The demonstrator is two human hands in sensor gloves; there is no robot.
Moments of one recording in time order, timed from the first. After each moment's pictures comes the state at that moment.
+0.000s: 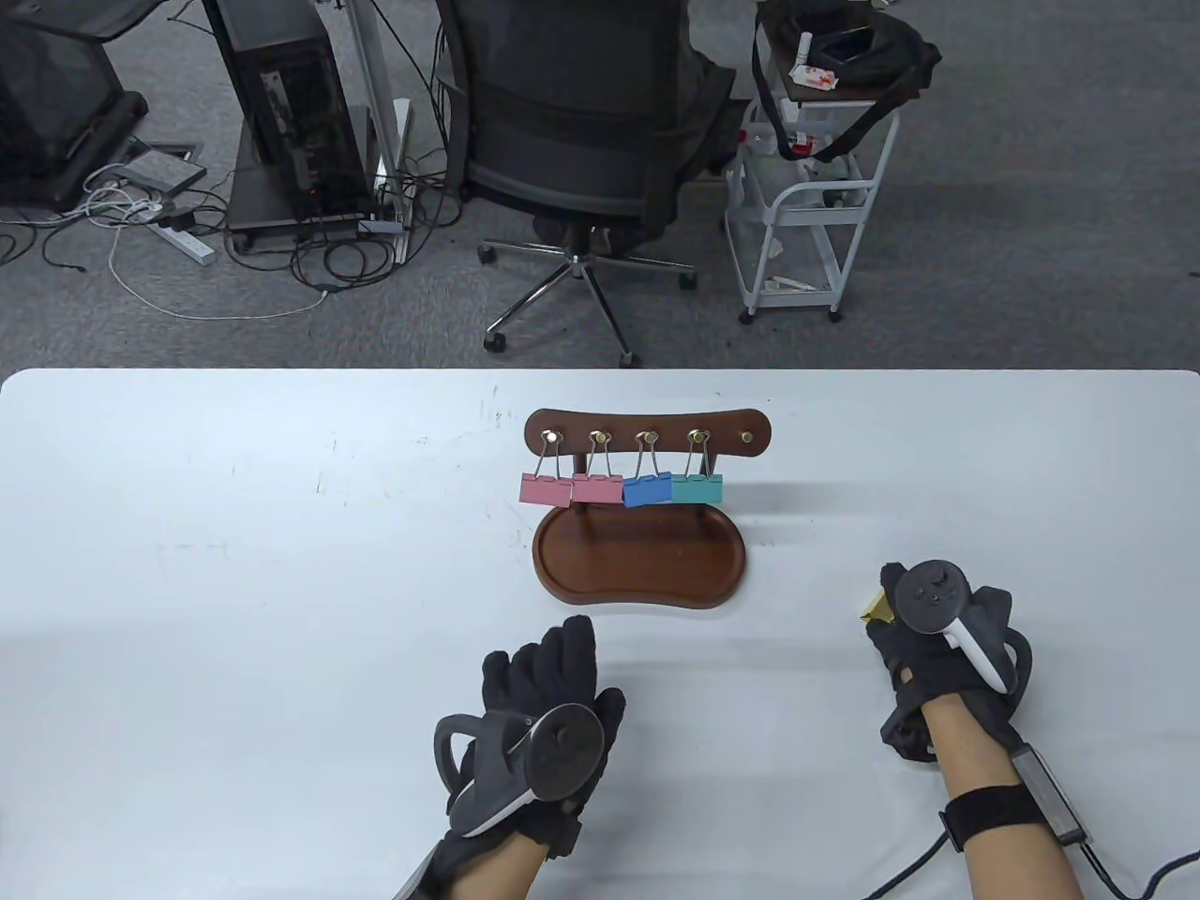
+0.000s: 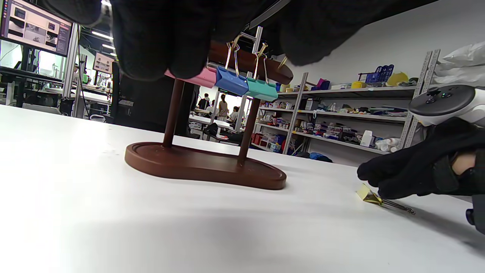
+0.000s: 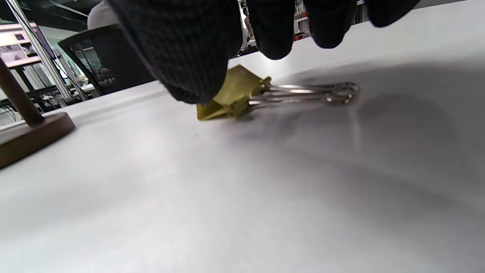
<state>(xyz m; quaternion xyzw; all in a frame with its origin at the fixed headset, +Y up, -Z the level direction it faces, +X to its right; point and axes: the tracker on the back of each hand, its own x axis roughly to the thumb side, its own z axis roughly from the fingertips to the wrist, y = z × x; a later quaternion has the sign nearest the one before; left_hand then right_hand) -0.084 -0.688 -0.223 0.05 -0.15 0.13 0.98 0.305 -0.754 -0.344 -0.12 0.08 0.98 0.13</state>
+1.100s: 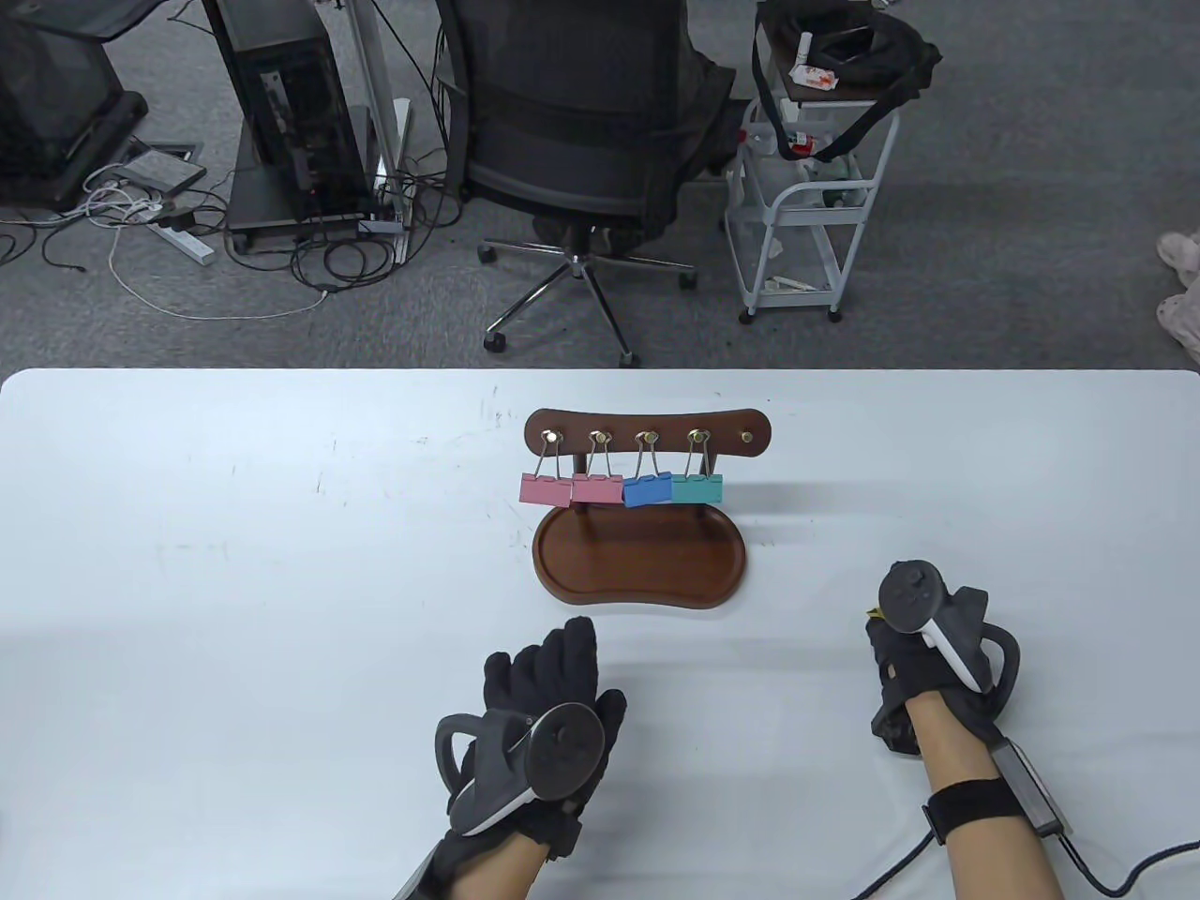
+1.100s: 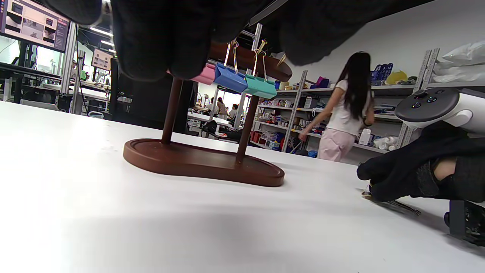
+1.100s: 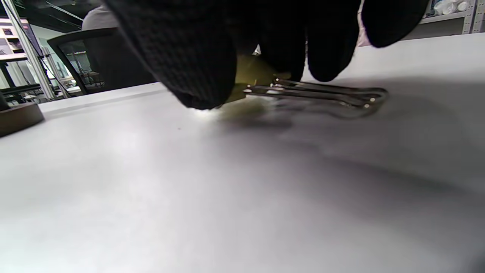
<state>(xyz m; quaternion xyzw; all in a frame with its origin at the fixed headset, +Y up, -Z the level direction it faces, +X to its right) -0.084 -0.688 -0.223 0.05 -0.15 0.13 0.98 0.297 -0.759 -0.349 -0.14 0.04 0.99 0.09</state>
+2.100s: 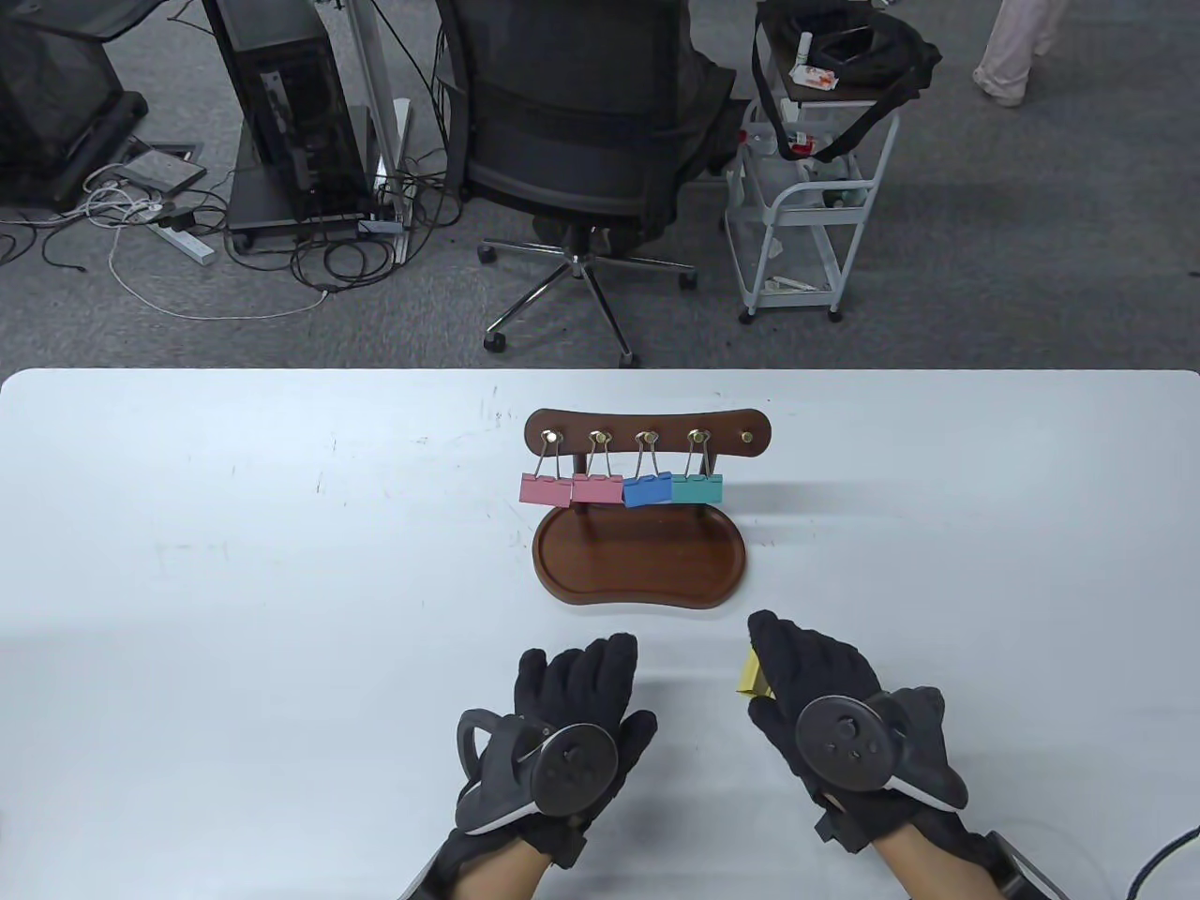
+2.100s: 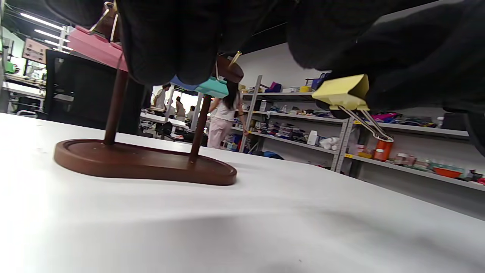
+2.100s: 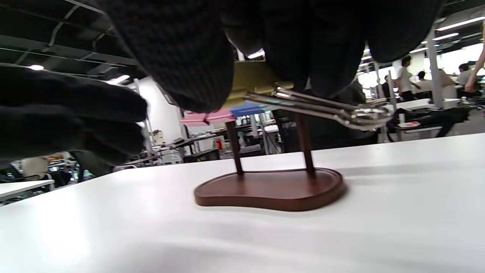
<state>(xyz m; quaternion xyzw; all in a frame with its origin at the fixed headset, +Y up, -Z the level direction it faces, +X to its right) -0.070 -0.689 -0.218 0.06 -0.25 0.15 0.95 0.171 -0.664 -0.221 0.22 -0.08 0.96 0.13</state>
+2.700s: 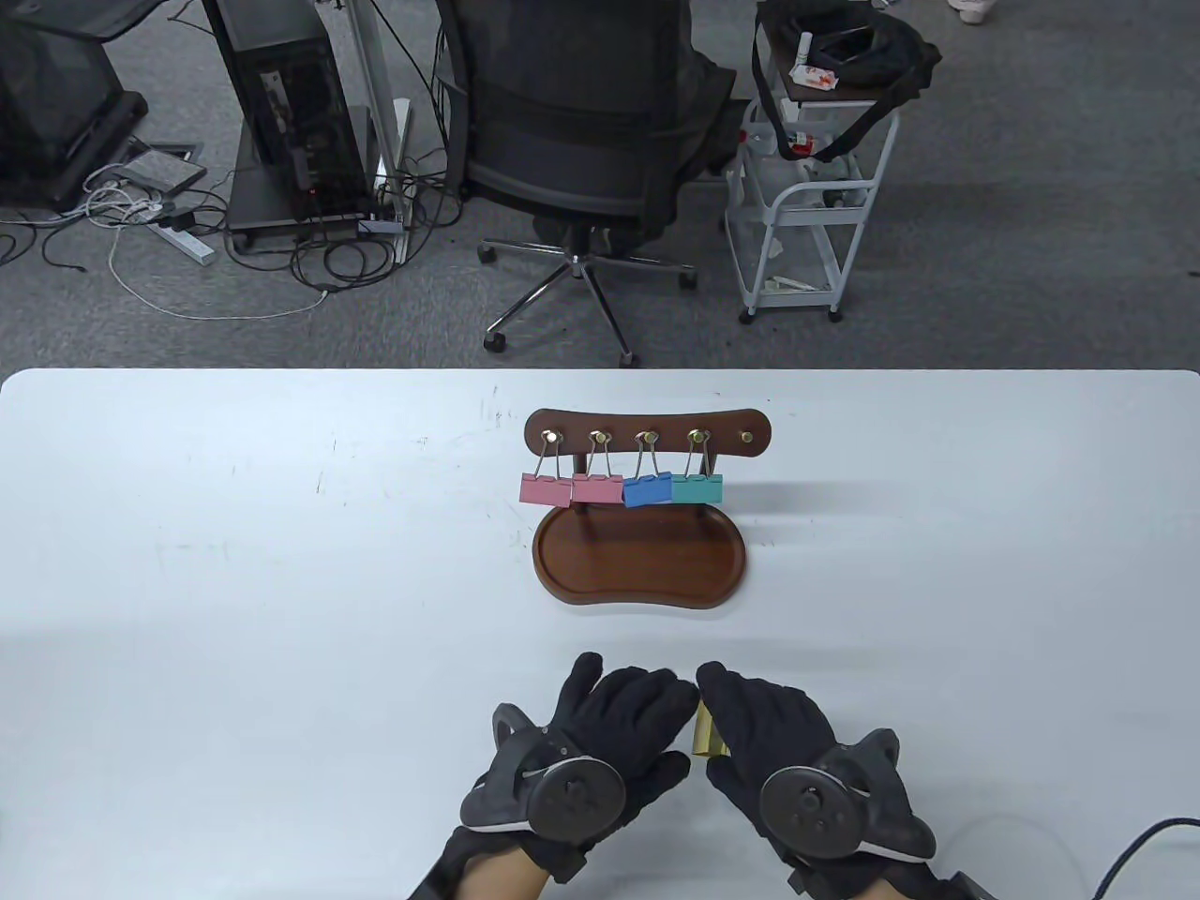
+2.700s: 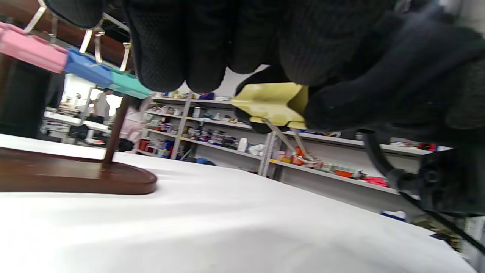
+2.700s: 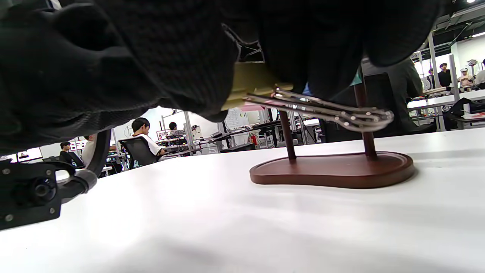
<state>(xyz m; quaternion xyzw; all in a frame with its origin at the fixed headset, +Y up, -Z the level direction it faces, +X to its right) -0.054 -0.687 -0.208 0.09 -0.40 0.18 0.89 0.146 -0.678 -0.193 0.29 -0.07 0.95 0.13</state>
